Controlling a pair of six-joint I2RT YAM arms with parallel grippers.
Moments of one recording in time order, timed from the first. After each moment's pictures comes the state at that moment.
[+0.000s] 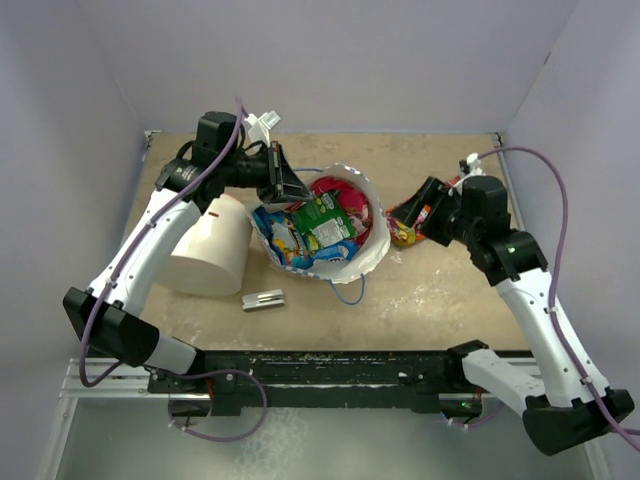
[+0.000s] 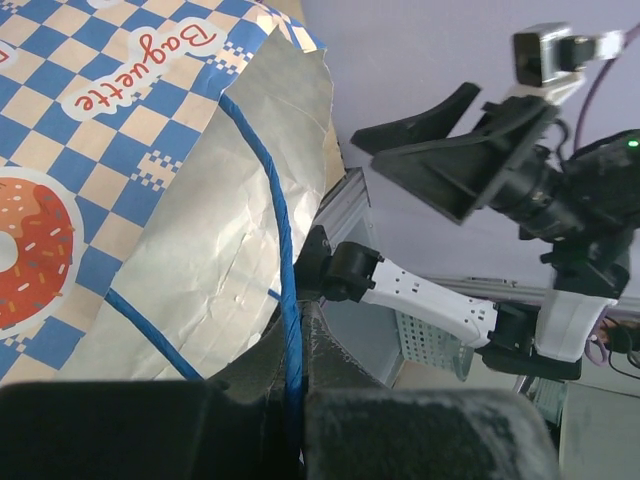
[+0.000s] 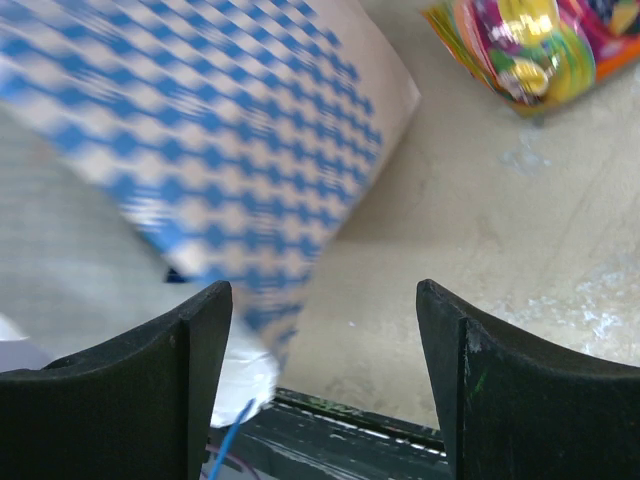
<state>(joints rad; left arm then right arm) -0.40 1.46 1.57 -0.68 0.77 -0.75 0.29 0.96 1.07 -0.71 -0.12 0.73</state>
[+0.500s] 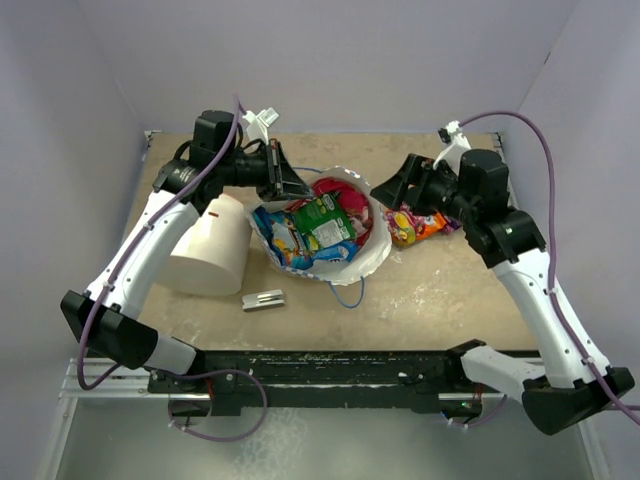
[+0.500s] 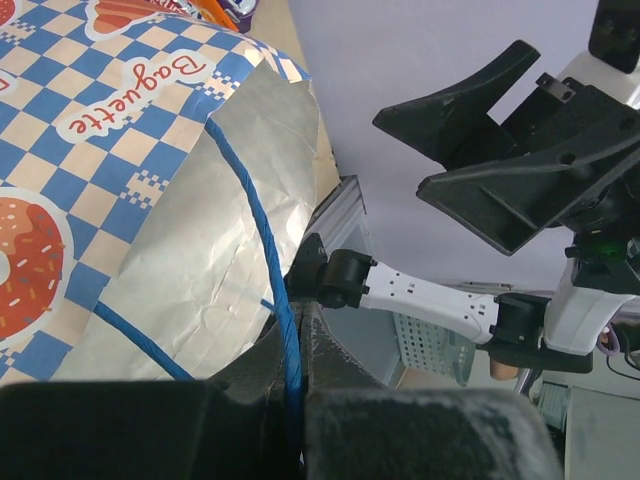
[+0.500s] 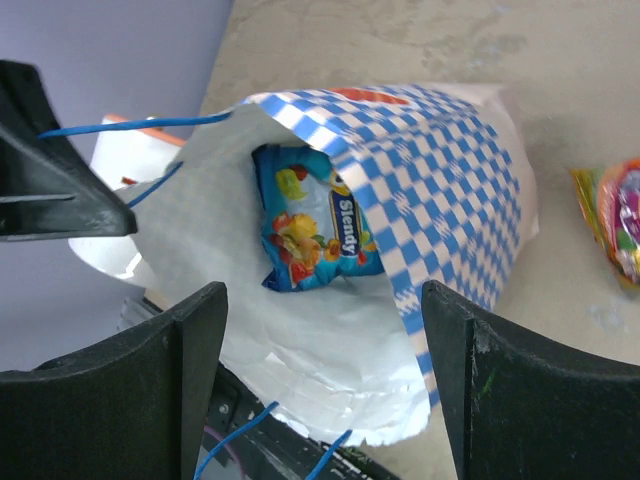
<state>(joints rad) -0.40 1.45 1.57 -0.65 0.76 -0.77 0.35 1.08 1.30 -0.63 -0.26 0.57</state>
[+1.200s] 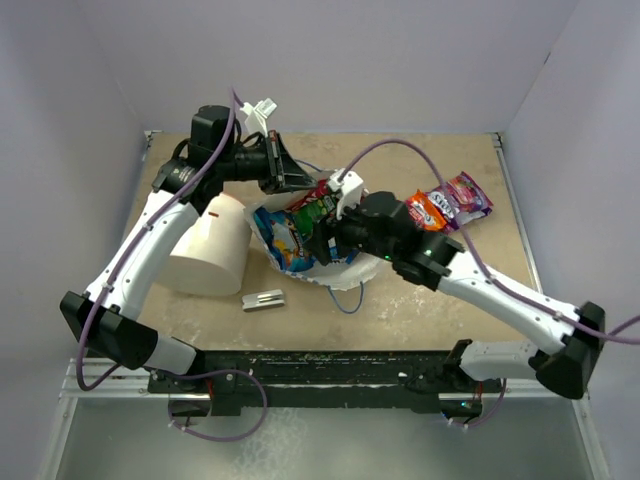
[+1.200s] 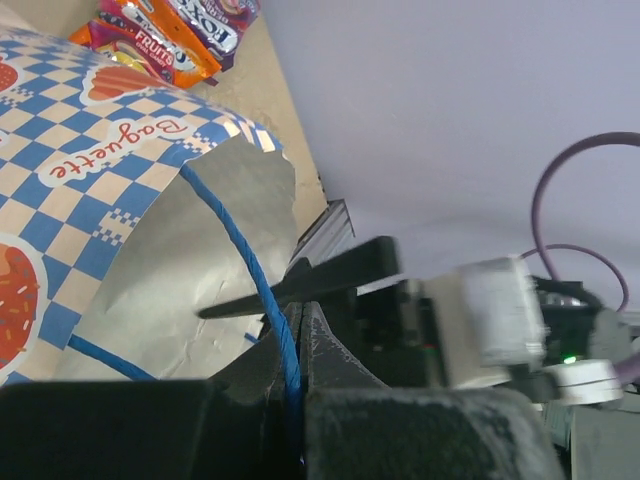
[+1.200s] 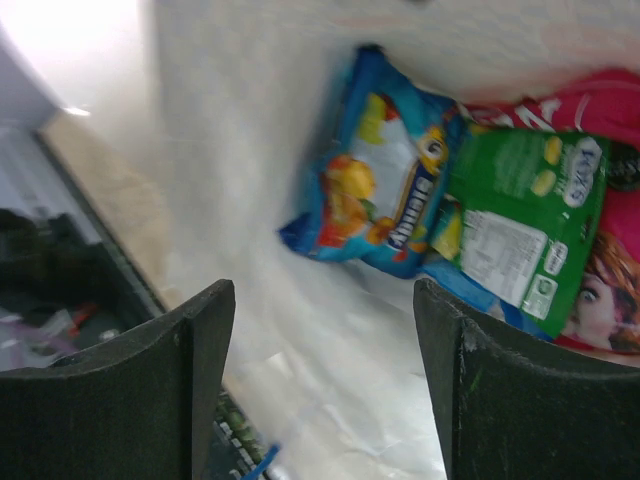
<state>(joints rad) -0.41 1.44 1.59 -0.58 0.74 -0.81 0.88 1.17 1.16 -0.31 -0.07 0.23</state>
